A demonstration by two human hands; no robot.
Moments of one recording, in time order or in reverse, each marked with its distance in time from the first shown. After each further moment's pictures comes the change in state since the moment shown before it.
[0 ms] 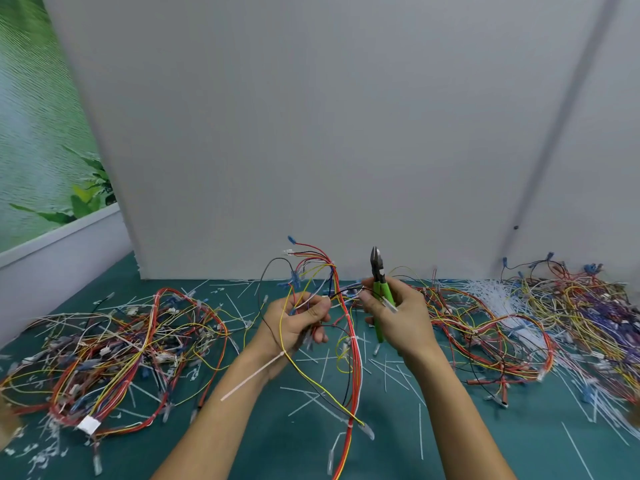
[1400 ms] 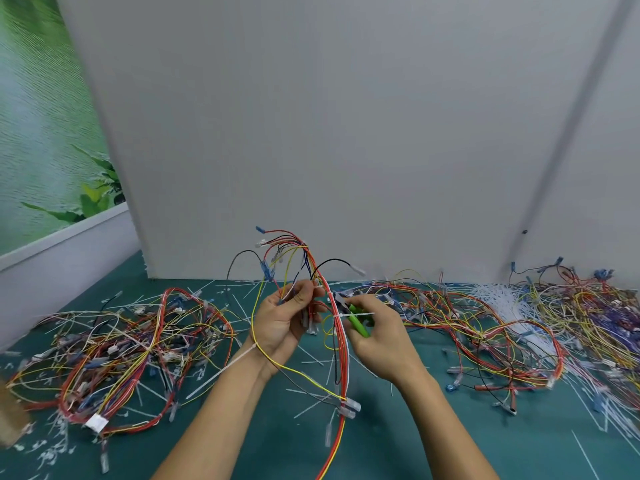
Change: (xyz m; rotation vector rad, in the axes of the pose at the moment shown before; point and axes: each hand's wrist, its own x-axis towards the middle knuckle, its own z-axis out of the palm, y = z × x) left_hand -0.001 0.018 0.001 -0.362 0.072 0.062; right_hand -0.012 0.017 0.024 -0.493 -0.180 -0.274
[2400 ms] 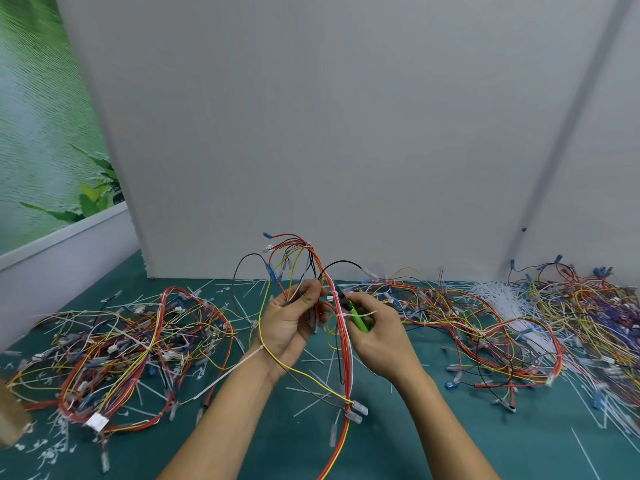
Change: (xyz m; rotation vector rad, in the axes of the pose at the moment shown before) left_hand -0.001 -0.009 0.008 -0.030 0.033 -0.017; right_hand -0.002 -0.008 0.001 0.179 0.014 -0.004
